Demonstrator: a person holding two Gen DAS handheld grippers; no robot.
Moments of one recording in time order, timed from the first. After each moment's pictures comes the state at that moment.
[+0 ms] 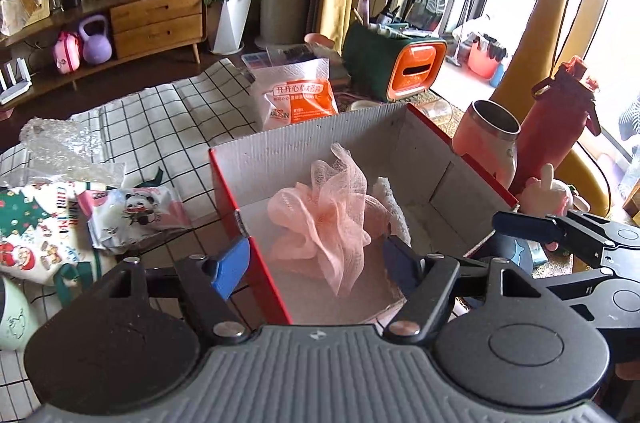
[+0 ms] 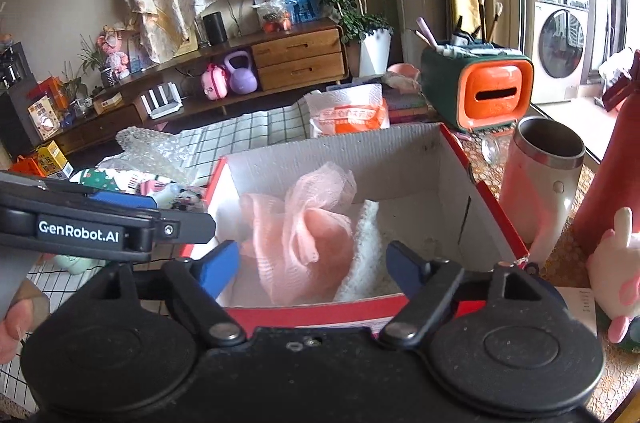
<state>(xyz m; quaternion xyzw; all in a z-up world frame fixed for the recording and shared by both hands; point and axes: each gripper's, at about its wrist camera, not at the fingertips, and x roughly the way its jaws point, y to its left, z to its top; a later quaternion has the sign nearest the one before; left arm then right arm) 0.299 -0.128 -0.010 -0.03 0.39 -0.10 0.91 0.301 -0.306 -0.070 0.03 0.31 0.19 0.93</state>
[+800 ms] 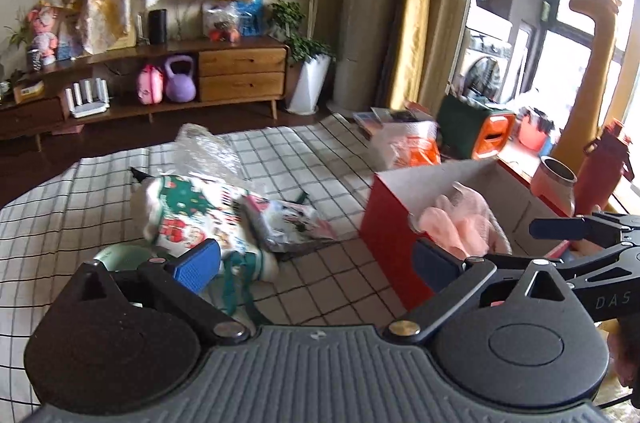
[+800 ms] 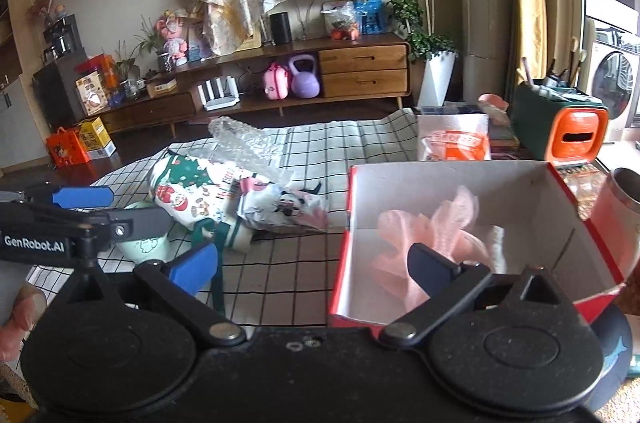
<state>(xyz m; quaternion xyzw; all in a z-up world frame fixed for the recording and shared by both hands) 0.210 0.017 -0.006 -0.05 0.29 -0.01 0.96 0.267 -0.196 -0.054 -0.01 0.29 0.26 0.92</state>
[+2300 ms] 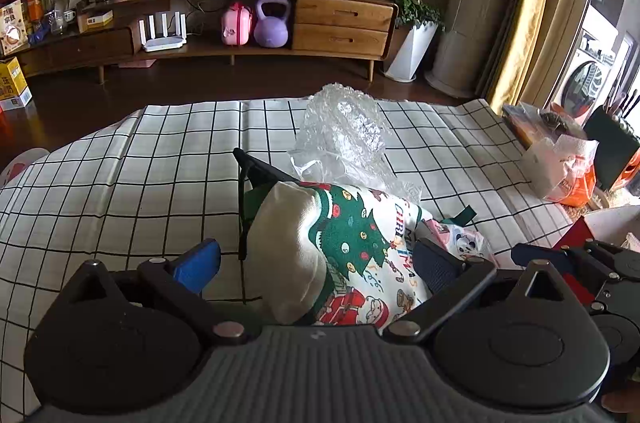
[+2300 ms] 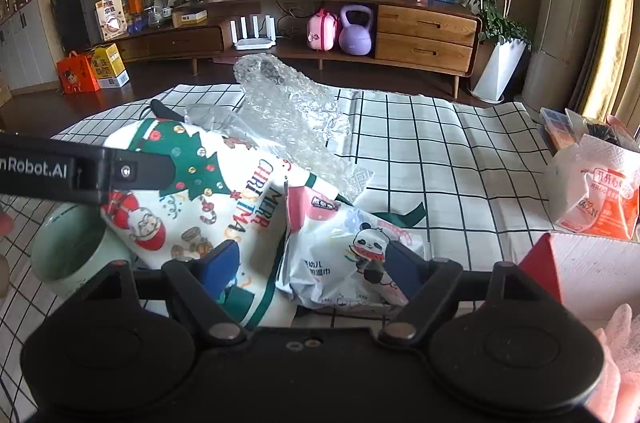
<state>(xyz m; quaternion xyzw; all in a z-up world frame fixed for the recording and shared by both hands) 0.344 0.141 -0.076 -0.10 0.37 0.10 0.92 0.397 -0.024 -0.127 -0.10 0.33 0.30 0.89</state>
